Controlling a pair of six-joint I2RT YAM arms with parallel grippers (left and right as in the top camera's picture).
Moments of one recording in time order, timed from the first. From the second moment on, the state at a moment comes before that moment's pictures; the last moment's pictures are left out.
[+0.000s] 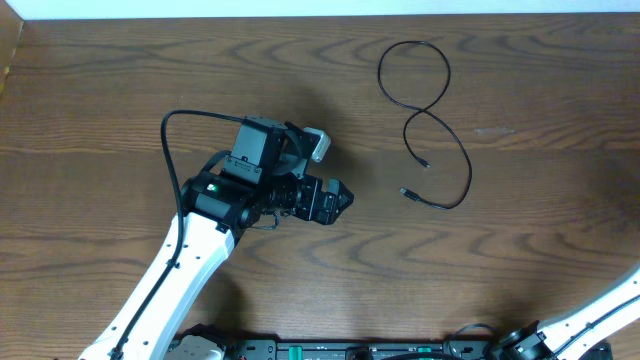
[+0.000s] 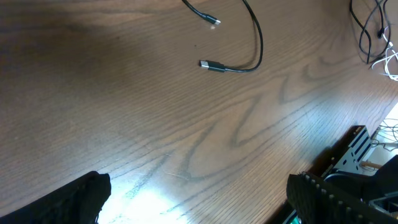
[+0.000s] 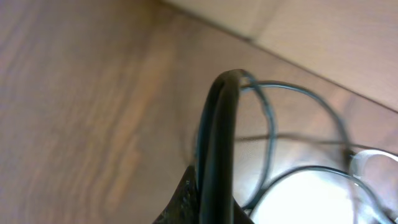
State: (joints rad) left arm -0.41 1.28 1.05 -0.76 0.50 -0.17; right arm -0.91 2.51 2.69 -1.31 -0.05 0.24
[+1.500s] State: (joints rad) left arm -0.41 1.28 1.05 -0.78 0.50 -0.17; right arm -0.66 2.58 2.69 -1.37 0.09 0.25
